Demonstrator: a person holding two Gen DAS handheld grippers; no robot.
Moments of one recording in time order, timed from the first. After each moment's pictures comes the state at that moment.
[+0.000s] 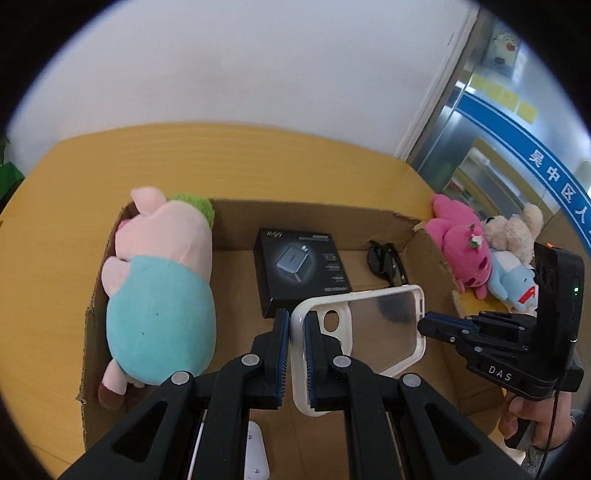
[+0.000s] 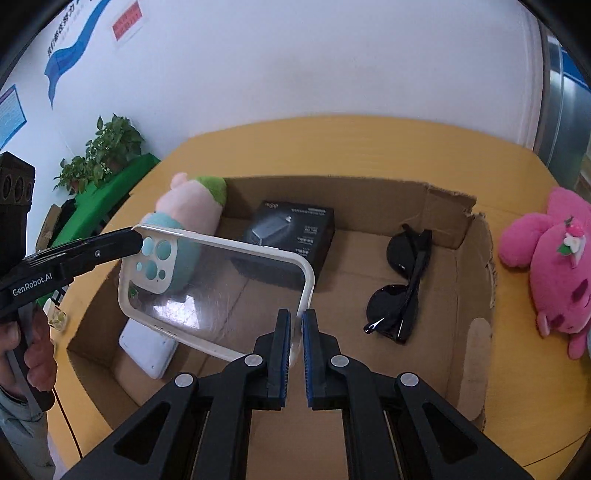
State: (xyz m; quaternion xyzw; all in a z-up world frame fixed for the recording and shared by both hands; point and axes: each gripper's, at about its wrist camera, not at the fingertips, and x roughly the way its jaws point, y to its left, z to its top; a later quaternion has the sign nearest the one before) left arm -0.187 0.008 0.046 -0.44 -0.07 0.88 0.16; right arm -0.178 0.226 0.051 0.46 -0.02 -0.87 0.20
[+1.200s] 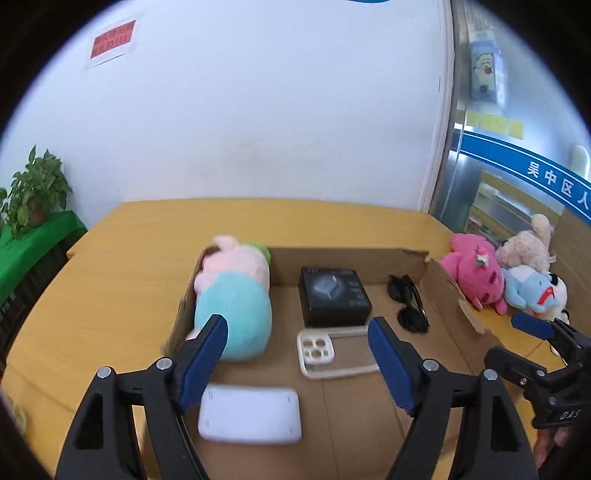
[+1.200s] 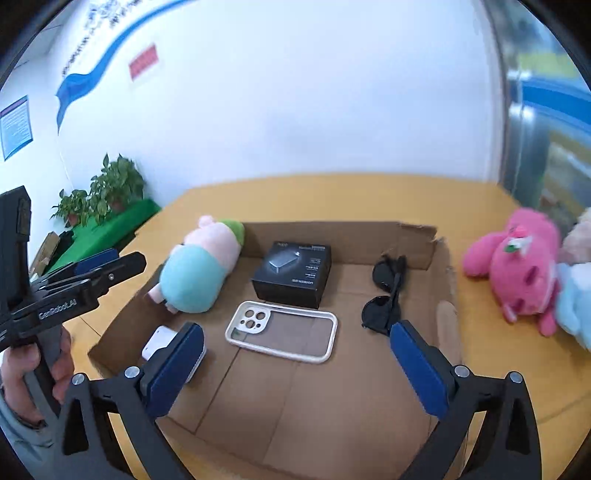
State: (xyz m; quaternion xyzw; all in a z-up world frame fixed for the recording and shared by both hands) left arm -0.043 -0.009 0.089 -0.28 -0.03 0.96 0.07; right arm -0.058 0.230 0.096 0.32 -0.02 -0.93 0.16
